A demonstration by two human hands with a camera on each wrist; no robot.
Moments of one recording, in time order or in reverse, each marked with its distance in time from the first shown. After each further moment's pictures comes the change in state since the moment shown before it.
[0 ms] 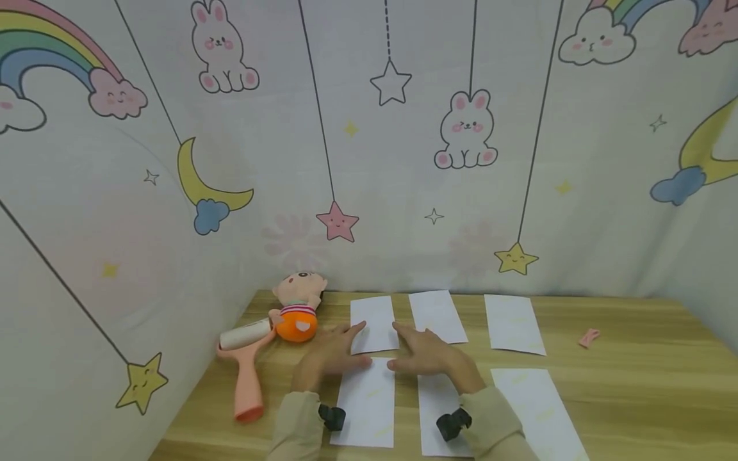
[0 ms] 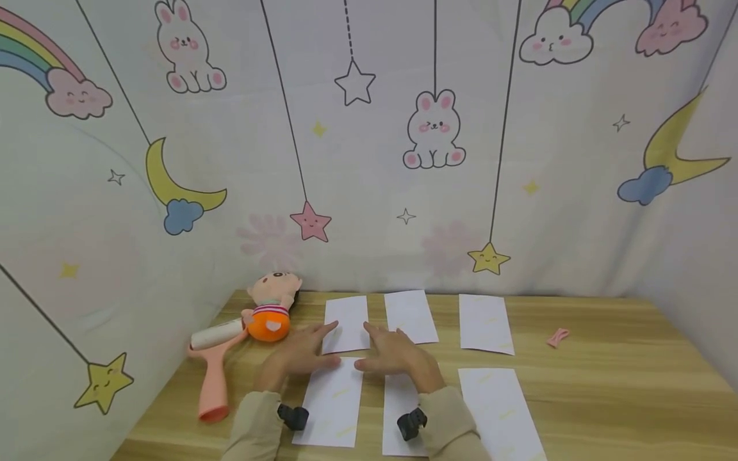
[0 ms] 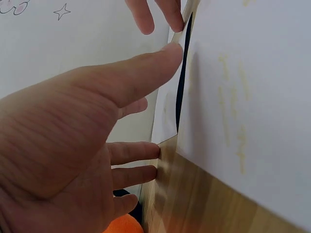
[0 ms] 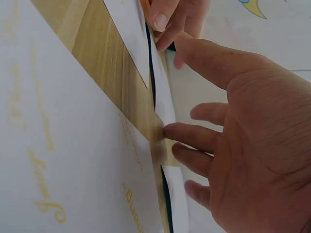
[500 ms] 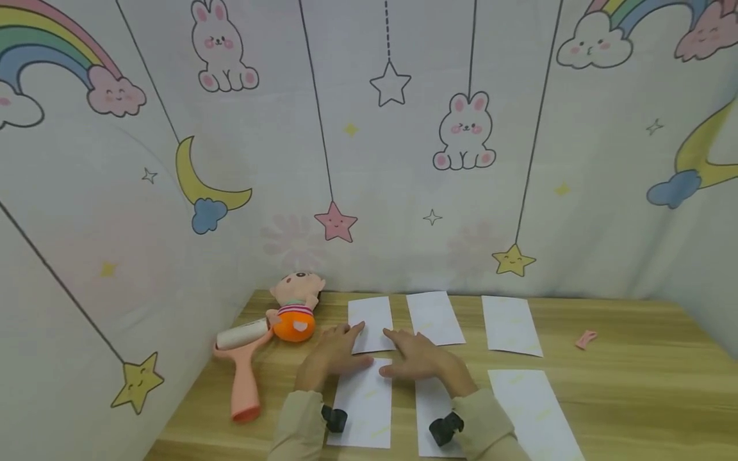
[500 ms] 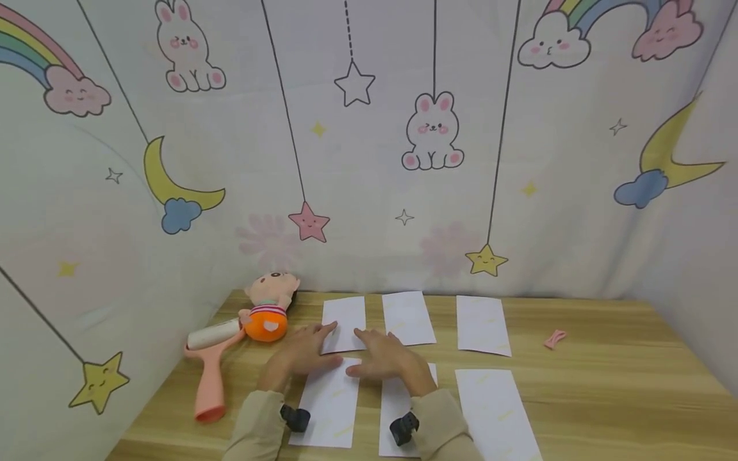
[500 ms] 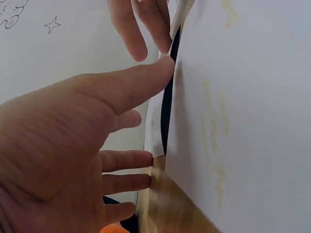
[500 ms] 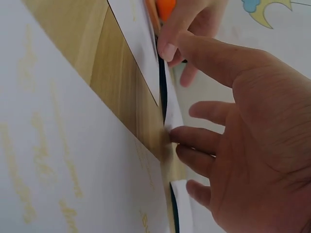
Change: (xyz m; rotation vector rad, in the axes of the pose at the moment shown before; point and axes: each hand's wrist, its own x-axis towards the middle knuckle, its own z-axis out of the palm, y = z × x) left_hand 0.005 0.012 0.004 0.001 0.030 -0.050; right_hand 0.005 -0.003 0.007 -0.040 -0.029 -0.022
